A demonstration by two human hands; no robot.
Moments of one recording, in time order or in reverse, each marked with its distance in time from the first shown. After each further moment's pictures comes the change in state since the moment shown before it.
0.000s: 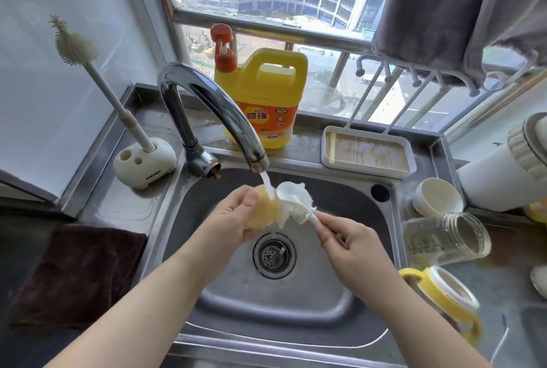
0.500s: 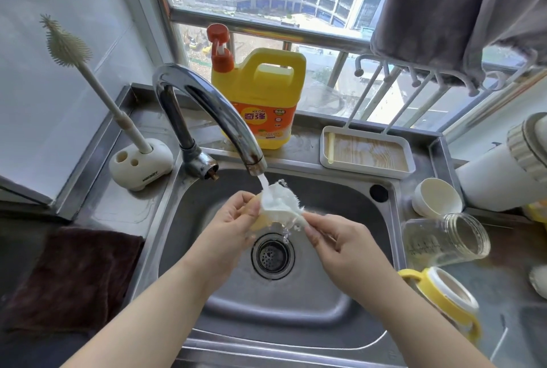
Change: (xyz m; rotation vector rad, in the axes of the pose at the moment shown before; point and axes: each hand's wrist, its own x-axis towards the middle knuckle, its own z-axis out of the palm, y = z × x) left_hand 0.000 -0.007 0.006 -0.043 0.021 -0.006; right_hand 0.007 -0.007 0.000 -0.126 -0.023 -0.085
